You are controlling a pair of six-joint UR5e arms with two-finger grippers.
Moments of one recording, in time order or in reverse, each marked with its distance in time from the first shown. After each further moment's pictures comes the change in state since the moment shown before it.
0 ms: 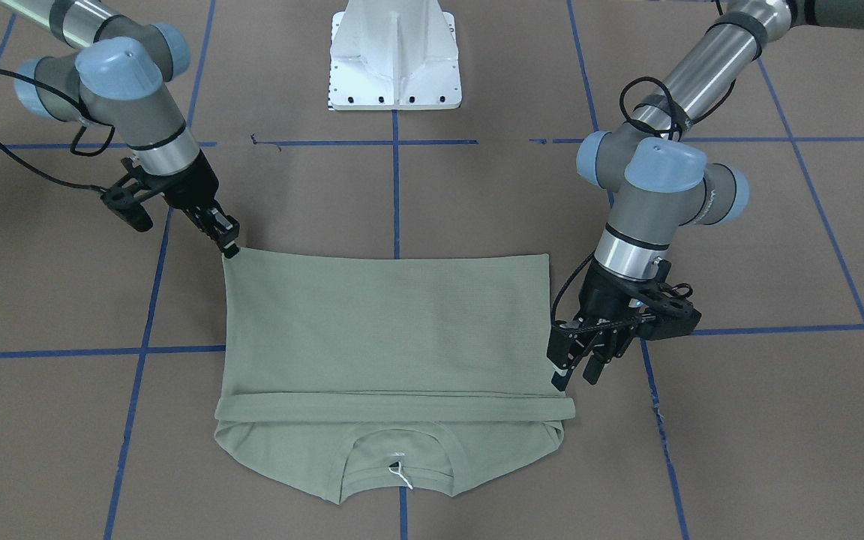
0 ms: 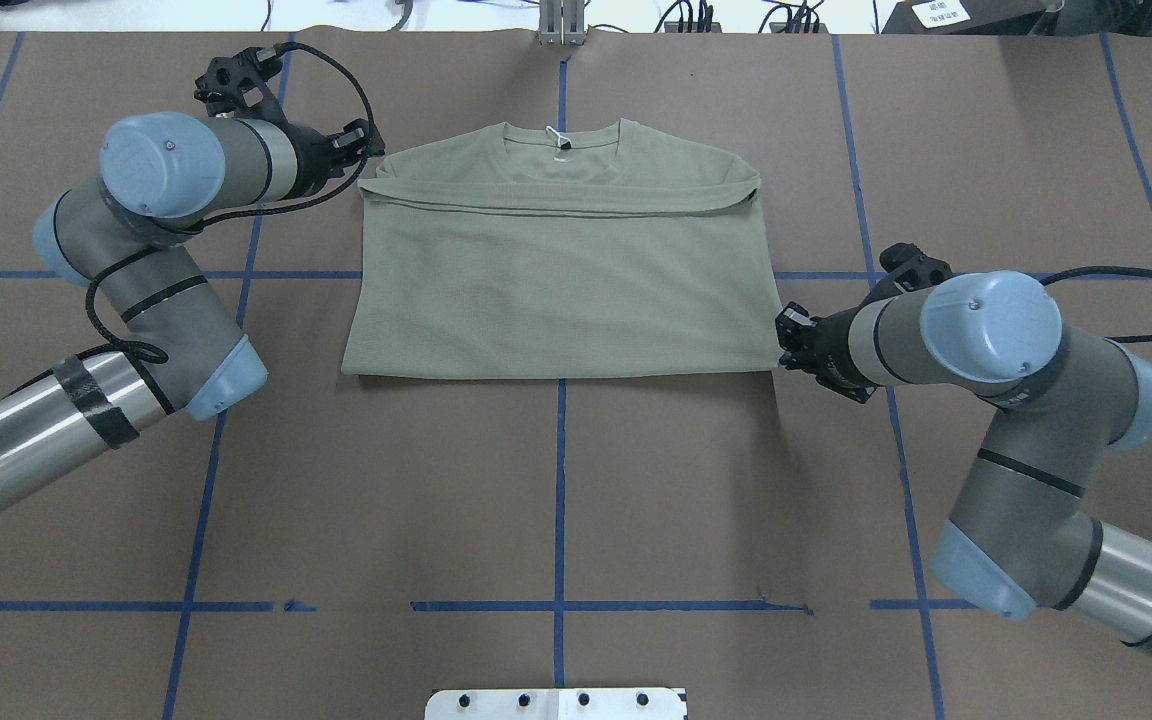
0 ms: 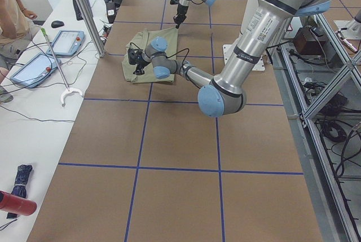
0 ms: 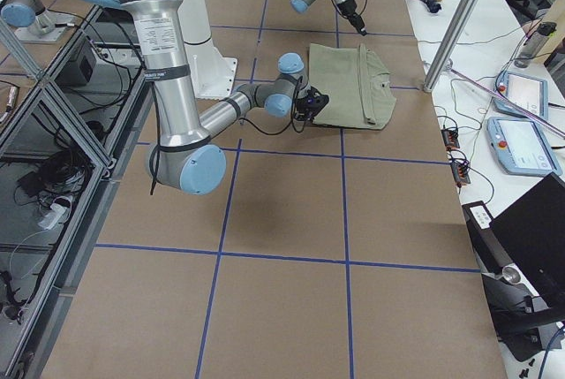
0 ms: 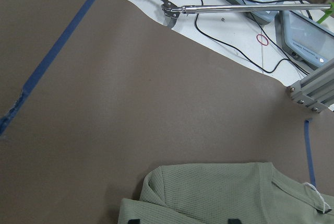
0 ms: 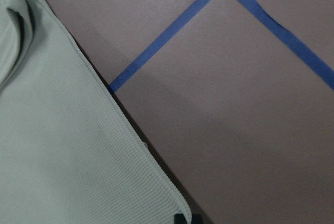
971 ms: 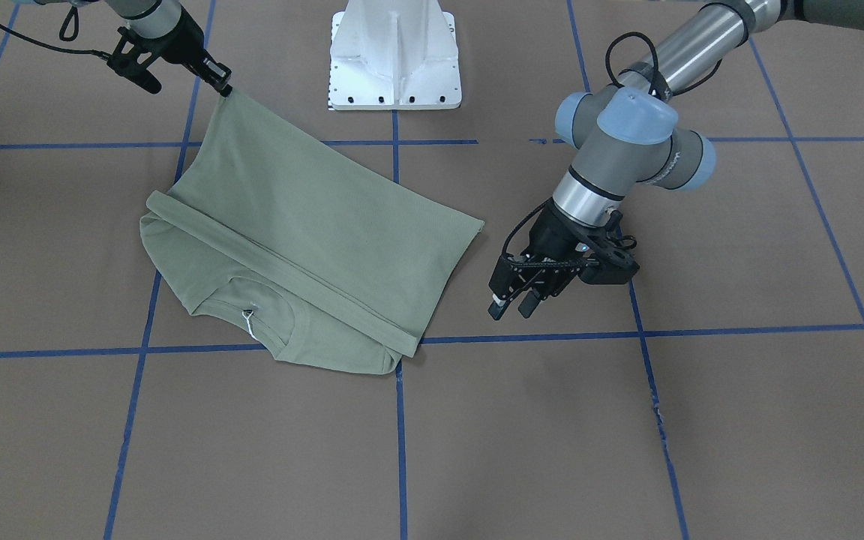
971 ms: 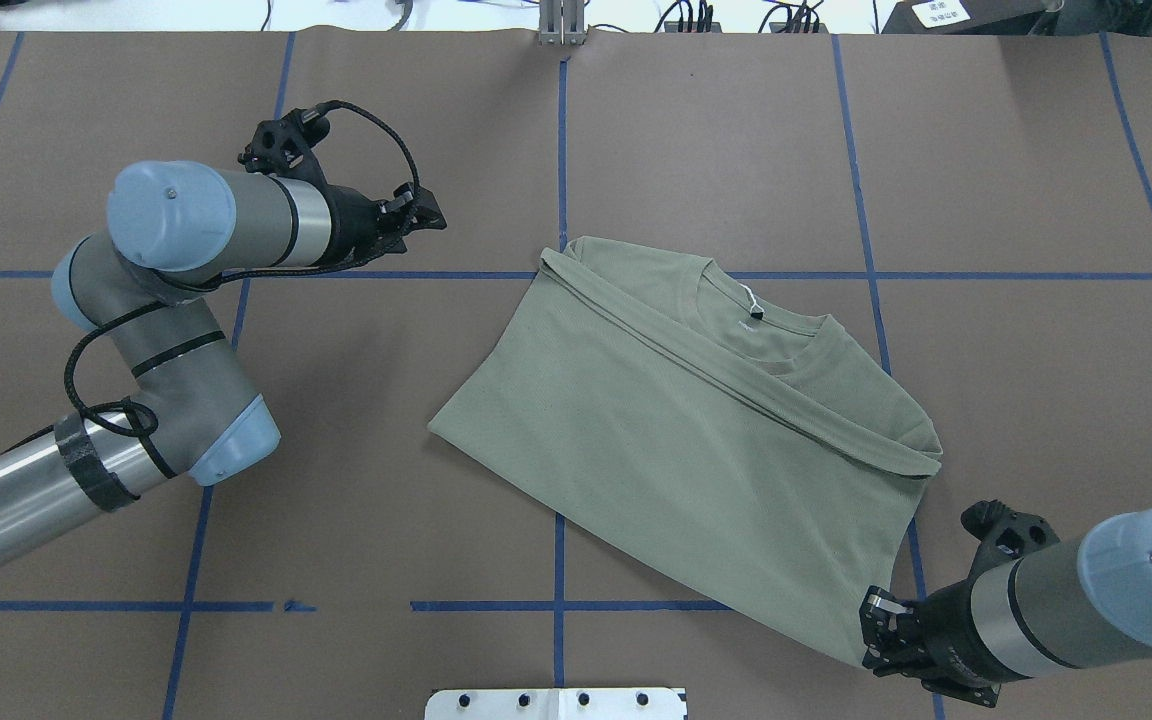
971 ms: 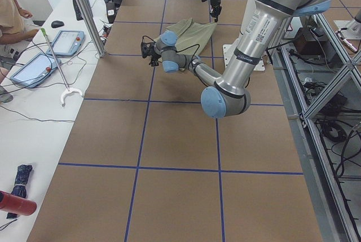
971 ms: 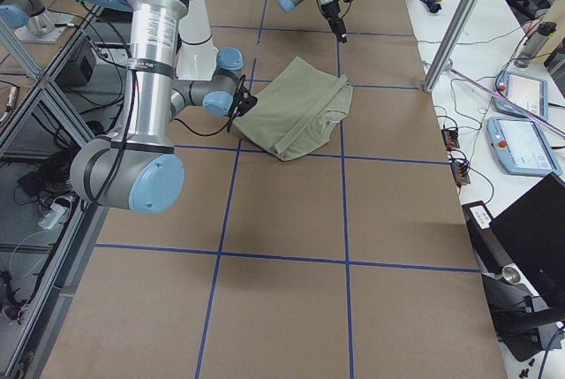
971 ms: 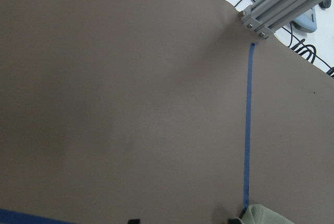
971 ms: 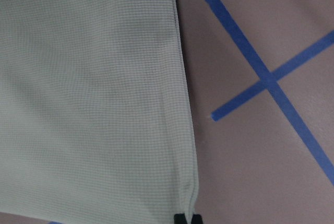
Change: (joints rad) left arm 0.096 0.061 -0.176 0.012 -0.152 -0.152; right arm -0.365 -0.360 0.329 -0.004 0.151 0.165
